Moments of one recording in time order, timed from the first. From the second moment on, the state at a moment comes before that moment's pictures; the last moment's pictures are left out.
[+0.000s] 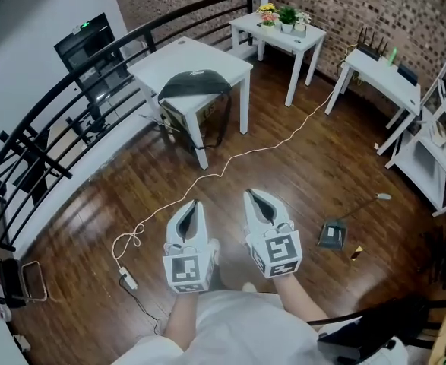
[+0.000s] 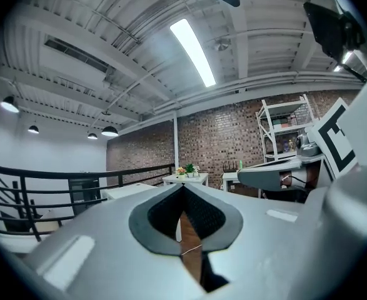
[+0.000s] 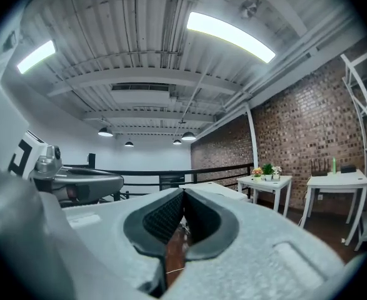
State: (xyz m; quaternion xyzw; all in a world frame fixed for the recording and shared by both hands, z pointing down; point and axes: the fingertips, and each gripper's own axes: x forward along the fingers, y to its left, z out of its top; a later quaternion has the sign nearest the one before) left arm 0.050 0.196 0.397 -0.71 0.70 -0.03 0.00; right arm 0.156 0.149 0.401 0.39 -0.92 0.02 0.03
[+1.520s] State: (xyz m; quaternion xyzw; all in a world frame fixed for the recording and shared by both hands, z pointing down) left arm -0.120 -0.365 0.434 -0.77 0.64 -0.05 -0.03; right arm -0.014 -0.406 0.428 0.46 -0.88 0.02 0.07
